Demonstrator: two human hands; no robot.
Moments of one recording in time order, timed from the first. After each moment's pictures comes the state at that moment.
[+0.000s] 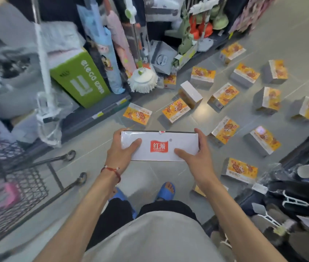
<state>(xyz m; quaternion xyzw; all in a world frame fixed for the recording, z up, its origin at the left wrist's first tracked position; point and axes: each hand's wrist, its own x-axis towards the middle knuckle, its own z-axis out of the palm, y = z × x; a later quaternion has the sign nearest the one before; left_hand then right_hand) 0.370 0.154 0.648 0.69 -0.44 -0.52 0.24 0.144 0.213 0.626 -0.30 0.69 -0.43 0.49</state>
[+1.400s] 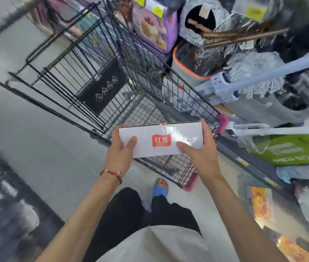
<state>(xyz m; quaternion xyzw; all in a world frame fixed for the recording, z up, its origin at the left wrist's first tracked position) 0.986 0.353 0.629 0.82 0.06 -0.24 0.52 0.875 0.155 0.637 -0.69 0.38 -0.09 0.62</state>
